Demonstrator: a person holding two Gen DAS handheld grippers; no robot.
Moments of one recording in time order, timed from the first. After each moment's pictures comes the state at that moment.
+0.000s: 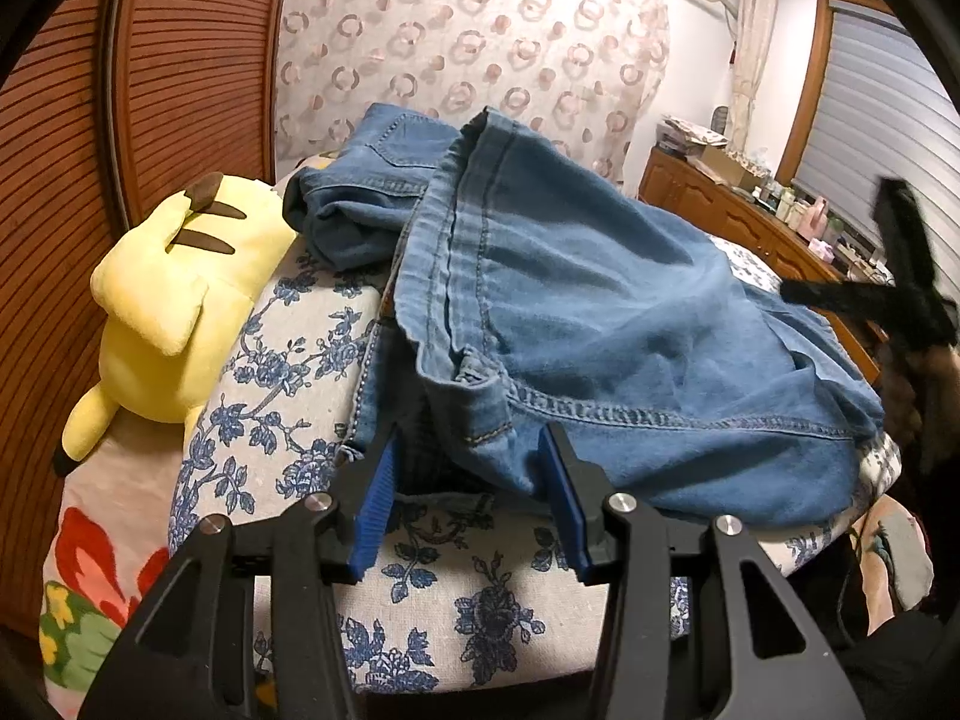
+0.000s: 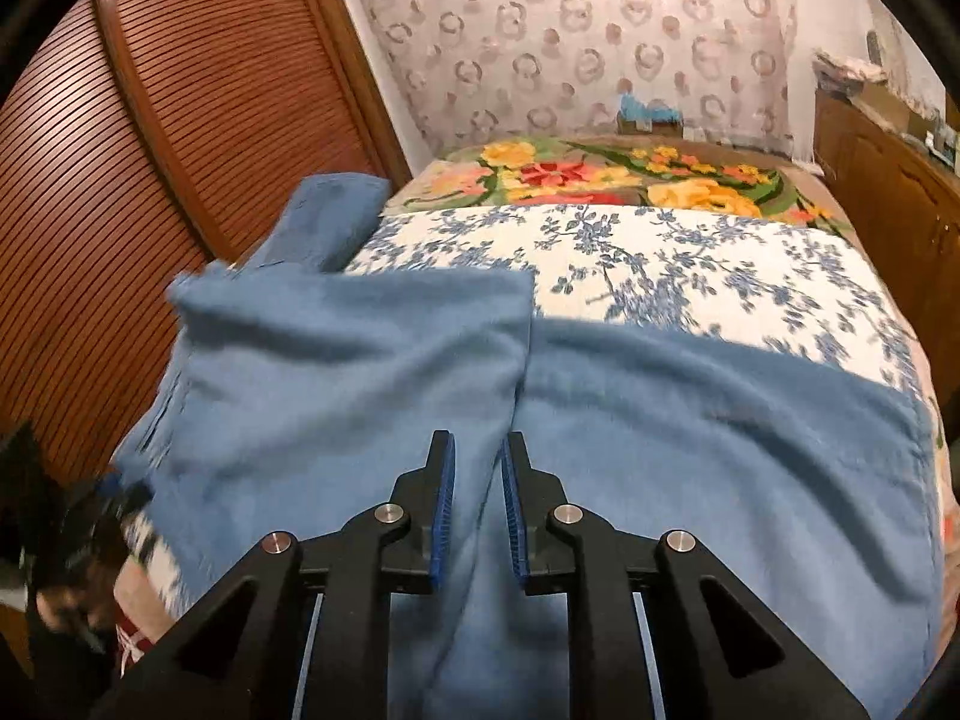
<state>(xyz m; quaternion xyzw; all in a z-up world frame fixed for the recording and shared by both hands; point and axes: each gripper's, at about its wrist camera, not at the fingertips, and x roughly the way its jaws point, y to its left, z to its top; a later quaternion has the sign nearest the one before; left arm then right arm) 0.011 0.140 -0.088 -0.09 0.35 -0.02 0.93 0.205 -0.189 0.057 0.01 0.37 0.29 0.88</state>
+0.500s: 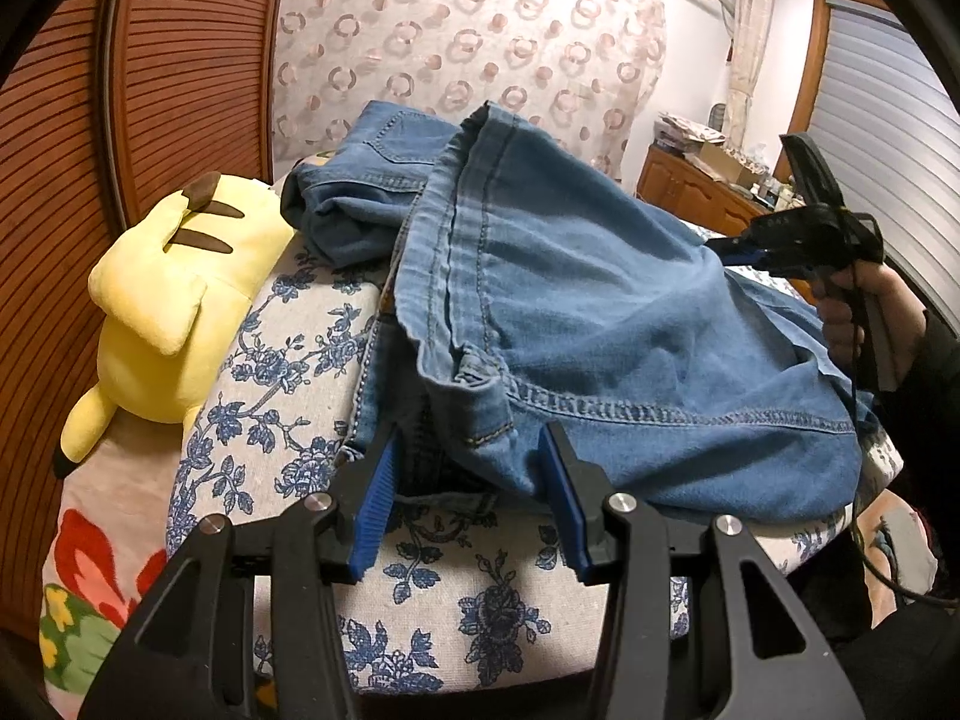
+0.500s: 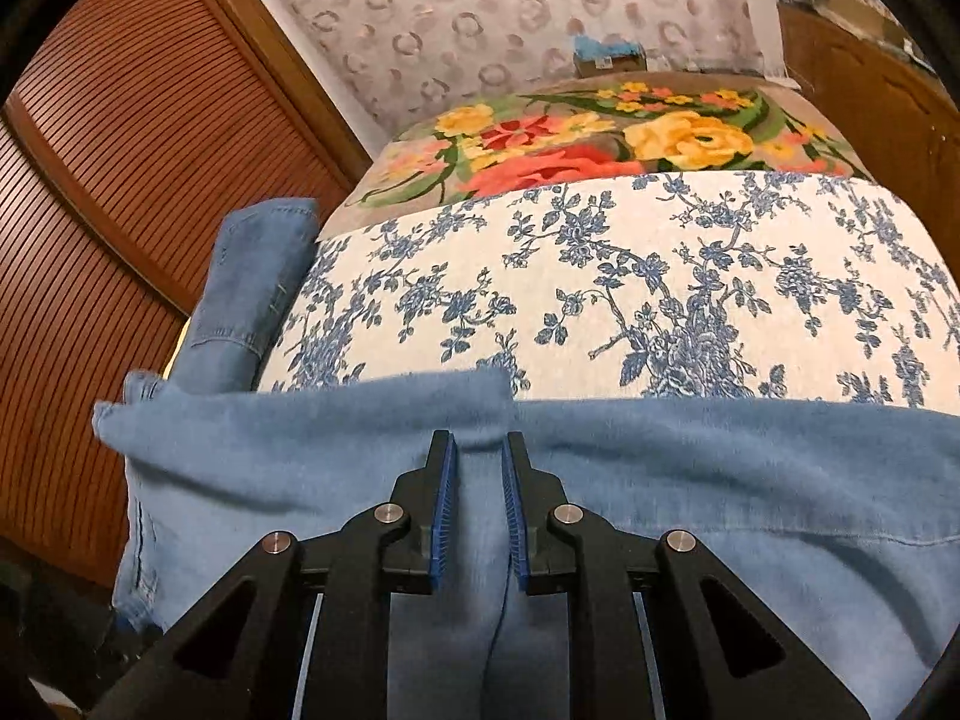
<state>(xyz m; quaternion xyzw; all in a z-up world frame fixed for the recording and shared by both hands) 0.010 0.139 -0.089 -0.09 0.35 -0.02 0.93 0.302 -0.131 0.048 0.08 0.44 0.26 0.86</state>
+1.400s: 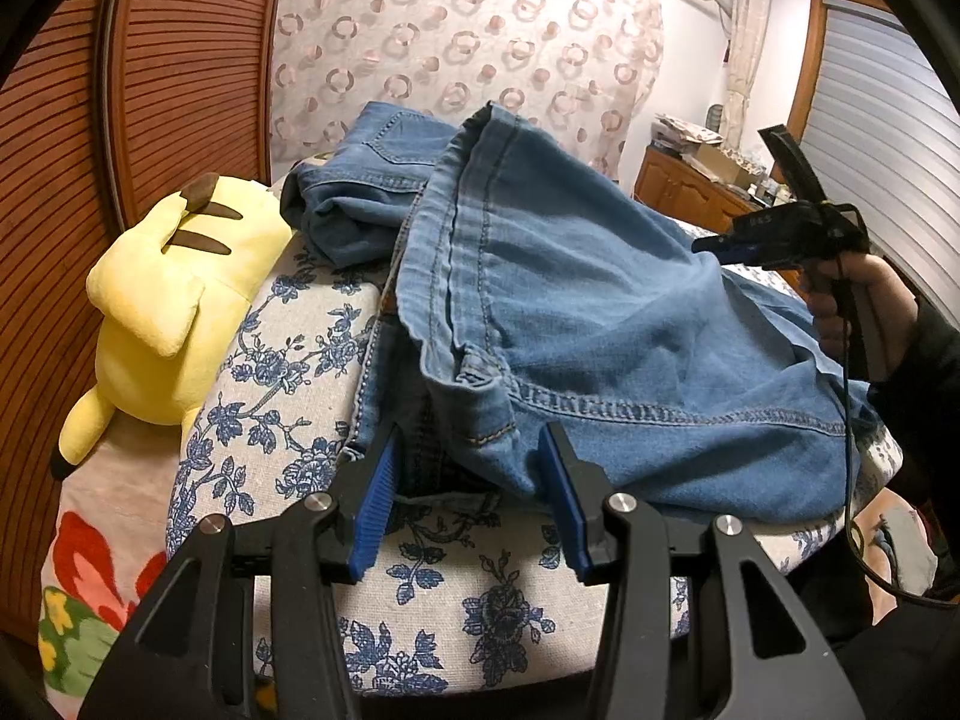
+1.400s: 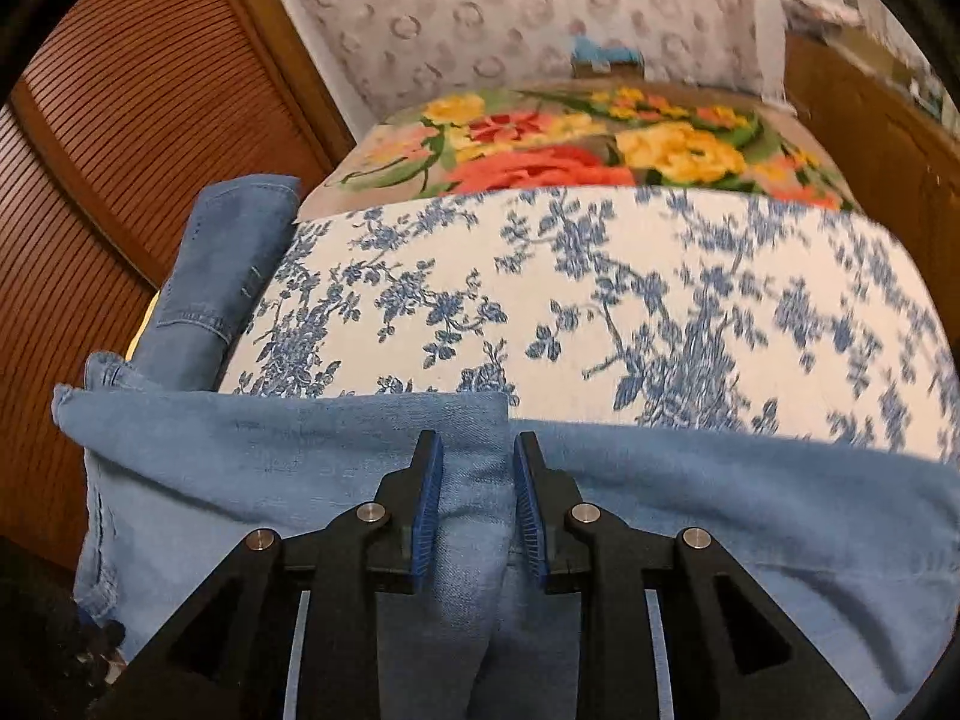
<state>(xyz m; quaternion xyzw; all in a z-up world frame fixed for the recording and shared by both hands) 0.007 0.141 -0.090 -0.09 0.35 -0.03 0.93 0.321 -0.104 0.045 0.03 0.45 0.23 0.86</state>
